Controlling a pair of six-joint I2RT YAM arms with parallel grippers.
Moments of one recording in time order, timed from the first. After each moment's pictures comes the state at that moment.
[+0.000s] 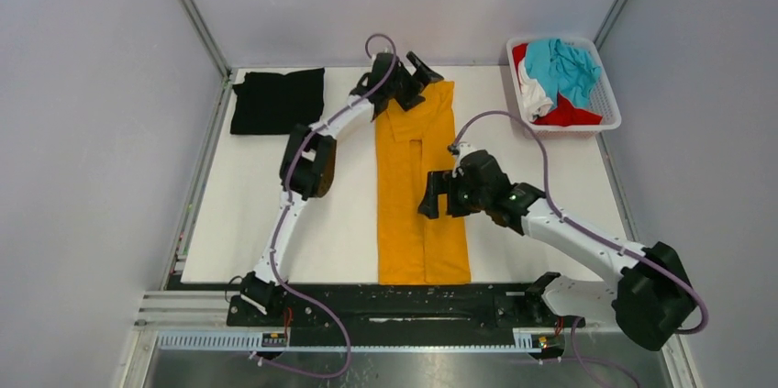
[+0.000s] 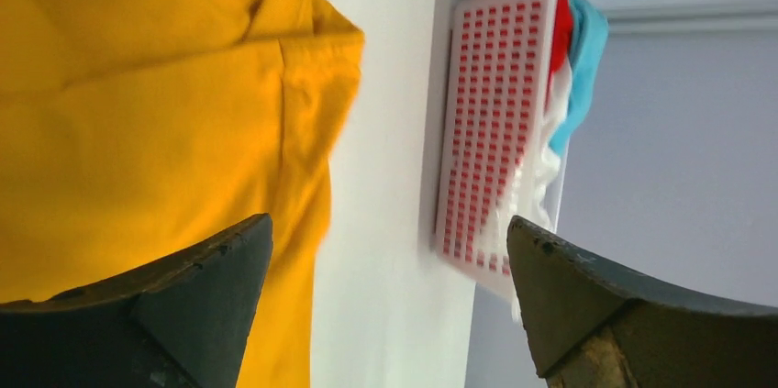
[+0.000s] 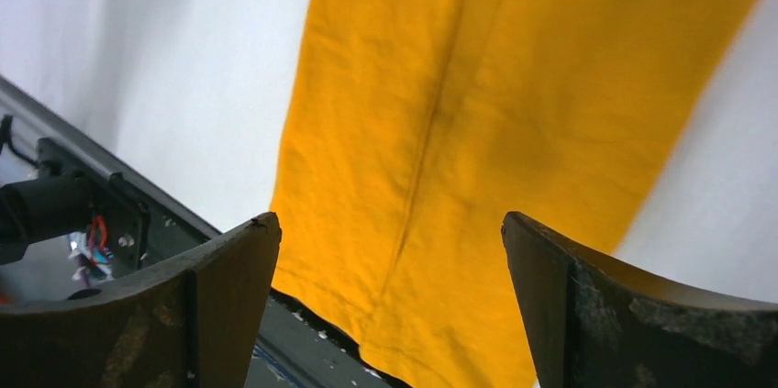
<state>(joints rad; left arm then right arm) -0.46 2.67 2.31 -0.01 0.28 -1.20 0.67 1.21 0.72 -0.28 -0.18 0.54</state>
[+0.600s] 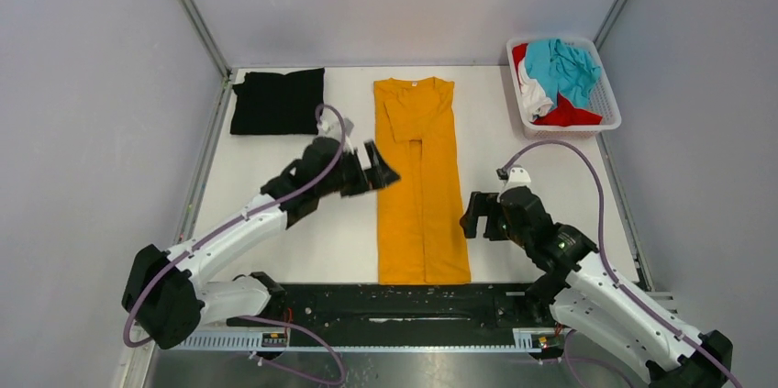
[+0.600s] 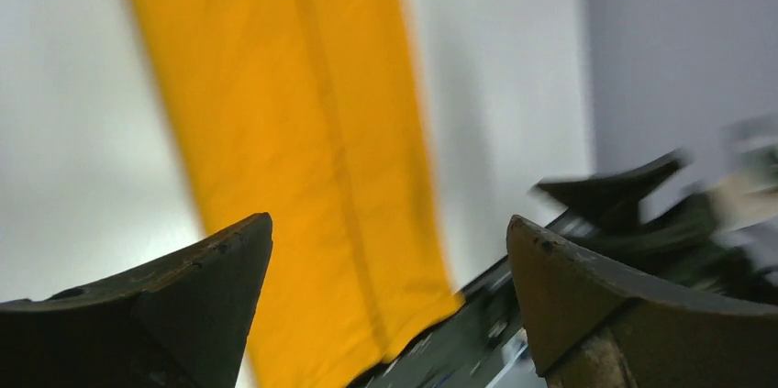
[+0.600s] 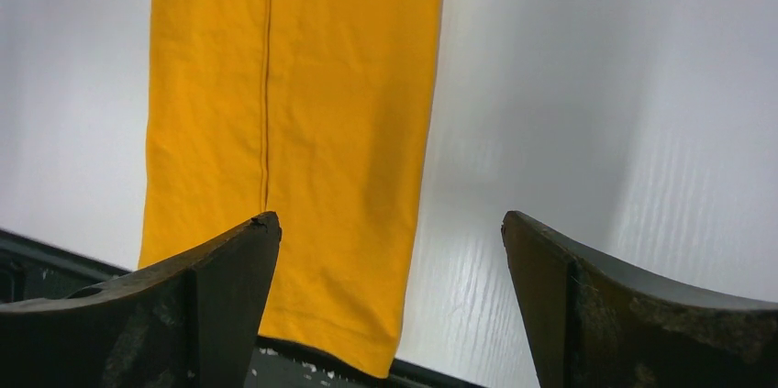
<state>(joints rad) -0.62 1.18 0.90 -0.14 0.14 -0.81 0.66 0.69 0.55 -0.57 0.19 0.55</state>
